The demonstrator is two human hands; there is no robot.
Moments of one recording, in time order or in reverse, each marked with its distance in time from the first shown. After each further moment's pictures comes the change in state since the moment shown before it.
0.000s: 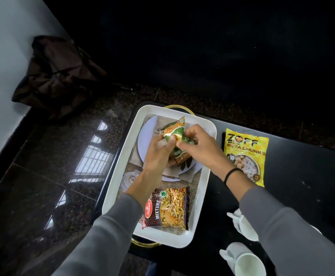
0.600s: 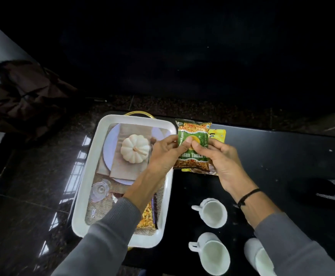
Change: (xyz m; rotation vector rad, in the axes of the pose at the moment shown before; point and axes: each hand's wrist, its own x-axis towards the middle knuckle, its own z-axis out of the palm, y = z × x) left_hand -0.026 0.006 0.114 0.104 -0.232 0.070; right_hand -0.087 0.061 -0.093 0.791 0.243 0.205
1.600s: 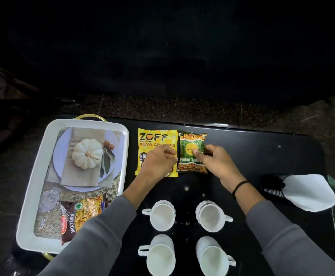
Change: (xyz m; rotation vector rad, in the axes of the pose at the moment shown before) left_hand 0.023 -0.027 0.107 0.717 -0.027 -0.048; right_hand 0.039 0.010 -0.141 -0.591 0.117 0.093
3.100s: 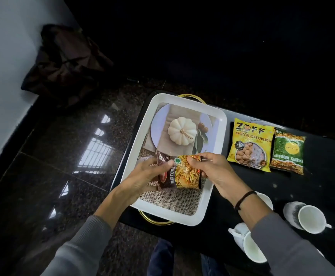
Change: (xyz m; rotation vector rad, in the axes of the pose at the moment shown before) left_hand -0.113 -0.221 -0.207 -0.707 -0.120 -0.264; right_hand -0.093 -0.090 0.244 0.214 -0.282 0.046
